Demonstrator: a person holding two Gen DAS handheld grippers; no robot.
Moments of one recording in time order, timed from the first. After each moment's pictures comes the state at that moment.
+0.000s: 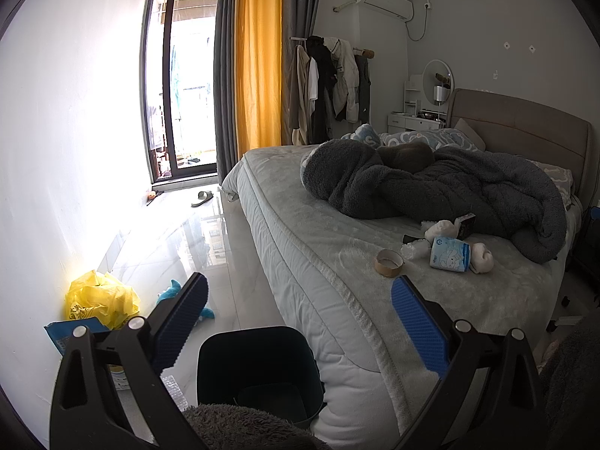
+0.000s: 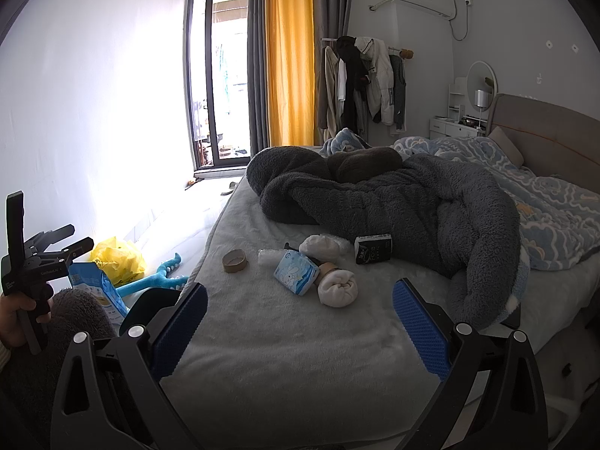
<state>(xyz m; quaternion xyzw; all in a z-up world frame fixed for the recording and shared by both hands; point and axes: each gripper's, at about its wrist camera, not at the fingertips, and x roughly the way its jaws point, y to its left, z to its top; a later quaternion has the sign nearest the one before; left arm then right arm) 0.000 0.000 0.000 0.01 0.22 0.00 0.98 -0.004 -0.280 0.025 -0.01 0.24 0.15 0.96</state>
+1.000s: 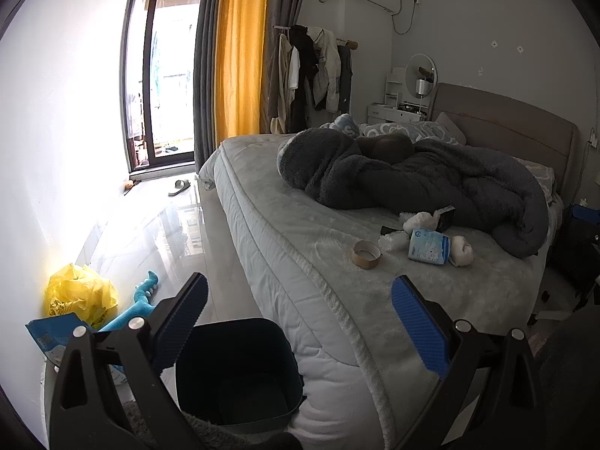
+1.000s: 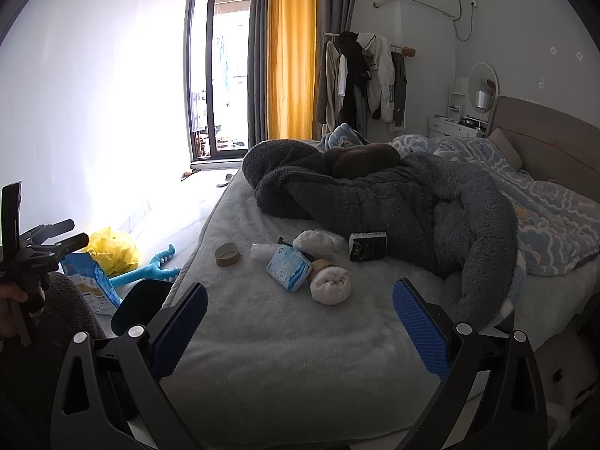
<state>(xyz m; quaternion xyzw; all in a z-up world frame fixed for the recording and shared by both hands) 0.009 -0.006 -0.009 0.00 0.24 -0.05 0.97 0.004 -0.278 0.018 -0.03 0.25 0.14 0.96</state>
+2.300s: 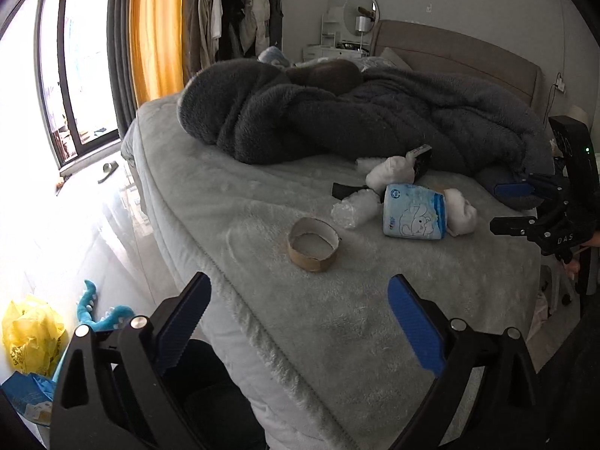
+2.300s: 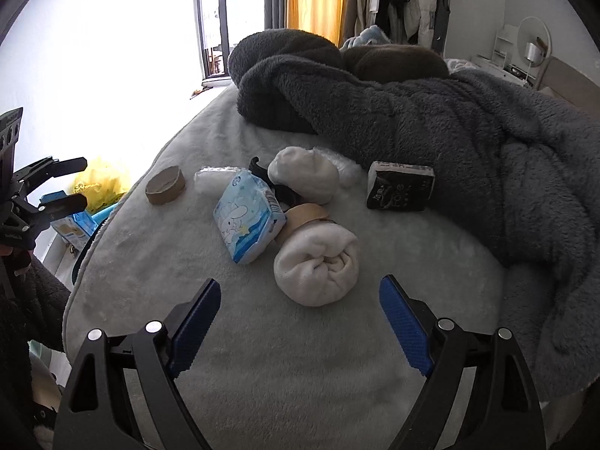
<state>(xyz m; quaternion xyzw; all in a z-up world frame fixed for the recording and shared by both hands) 0.156 -0.072 -0.076 0.05 0.34 -0.17 0.92 0.172 -0.275 -0.086 -0.08 0.40 0.19 0.89</state>
